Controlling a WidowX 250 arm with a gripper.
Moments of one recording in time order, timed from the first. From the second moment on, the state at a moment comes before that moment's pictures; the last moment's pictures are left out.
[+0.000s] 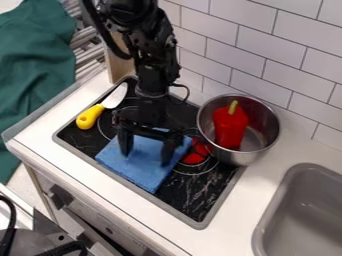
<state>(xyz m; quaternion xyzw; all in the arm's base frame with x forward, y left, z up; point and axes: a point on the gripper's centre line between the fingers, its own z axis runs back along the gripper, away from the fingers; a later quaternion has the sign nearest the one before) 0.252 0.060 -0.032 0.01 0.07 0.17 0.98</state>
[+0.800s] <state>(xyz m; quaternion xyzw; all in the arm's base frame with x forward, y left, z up) 0.279 0.074 -0.044 0.02 0.07 0.15 0.99</state>
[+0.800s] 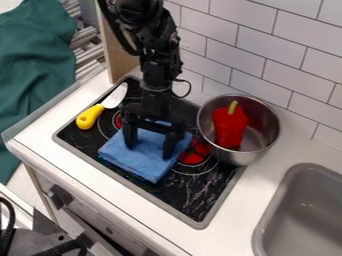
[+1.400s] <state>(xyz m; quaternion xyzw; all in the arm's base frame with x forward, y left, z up) 0.343 0.075 -0.041 0.02 0.05 0.09 0.99</state>
